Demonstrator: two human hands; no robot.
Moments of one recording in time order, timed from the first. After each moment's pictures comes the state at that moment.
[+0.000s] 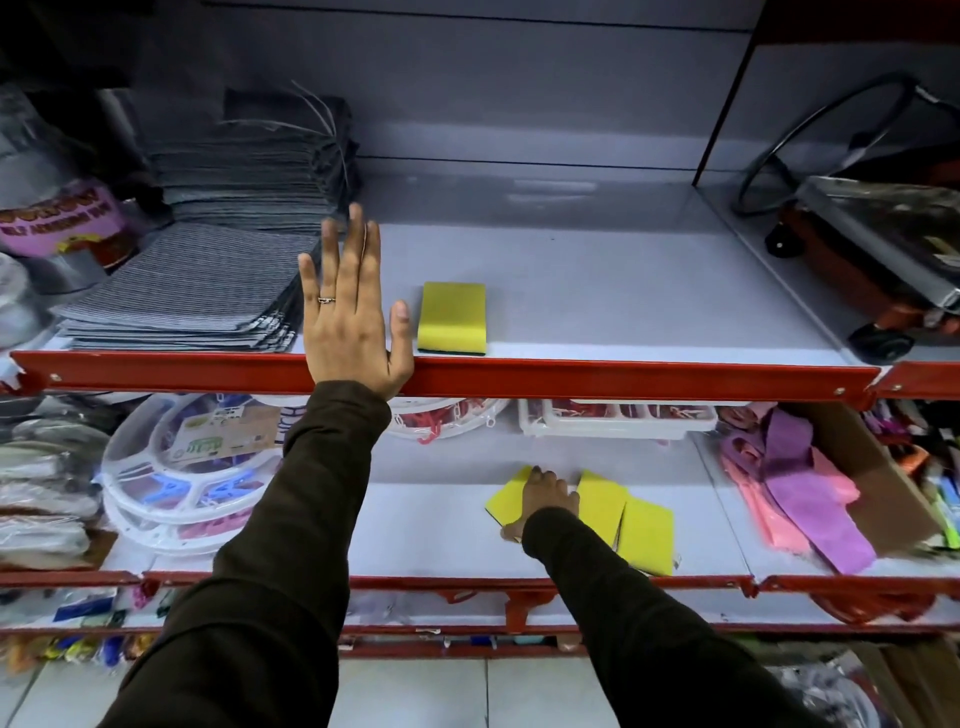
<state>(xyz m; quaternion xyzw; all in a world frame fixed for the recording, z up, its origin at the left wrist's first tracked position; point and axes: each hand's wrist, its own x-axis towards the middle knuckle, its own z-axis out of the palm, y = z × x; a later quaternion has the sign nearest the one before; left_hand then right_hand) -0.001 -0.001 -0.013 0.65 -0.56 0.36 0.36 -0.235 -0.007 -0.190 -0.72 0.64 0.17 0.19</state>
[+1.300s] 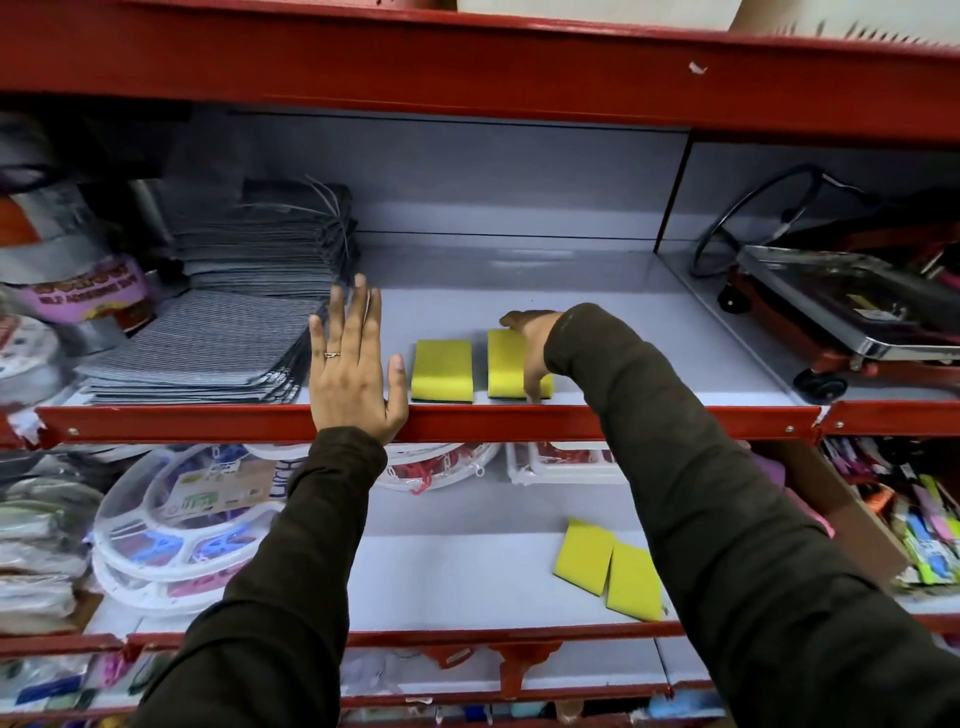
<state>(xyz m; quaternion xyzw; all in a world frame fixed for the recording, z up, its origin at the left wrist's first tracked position) -0.007 0.007 -0.004 0.66 -0.57 0.33 0.36 -0.217 -0.079 0.117 -0.86 0.49 0.14 0.07</state>
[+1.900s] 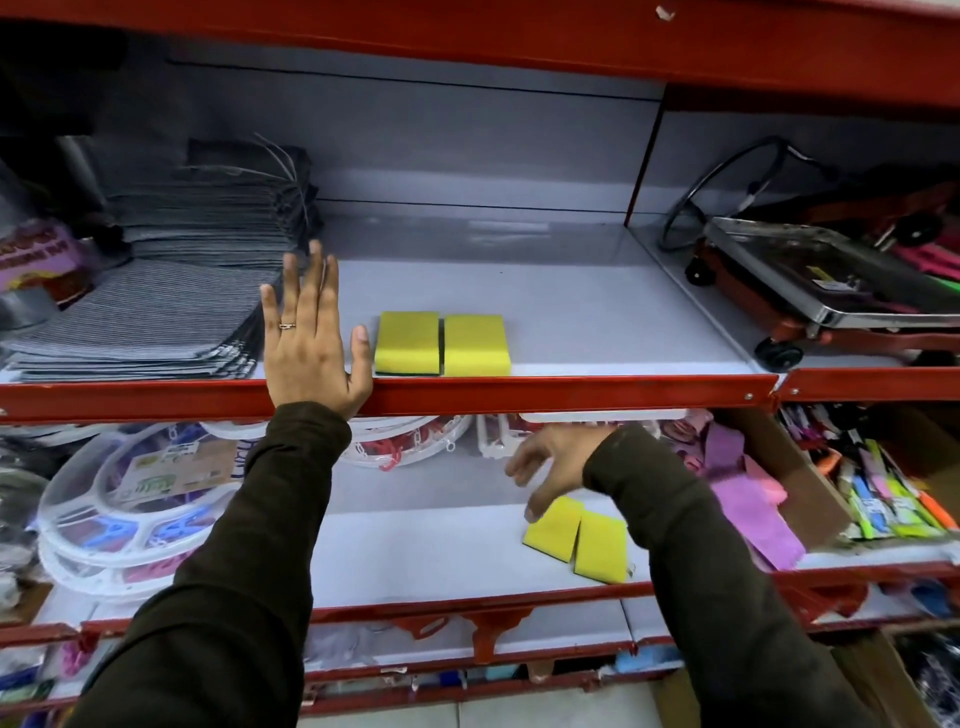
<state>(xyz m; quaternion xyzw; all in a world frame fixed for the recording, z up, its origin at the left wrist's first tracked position) -0.009 0.007 -0.006 0.67 -0.57 0.33 0.34 -0.307 -0.009 0.007 -0.80 0.45 0.13 0.38</state>
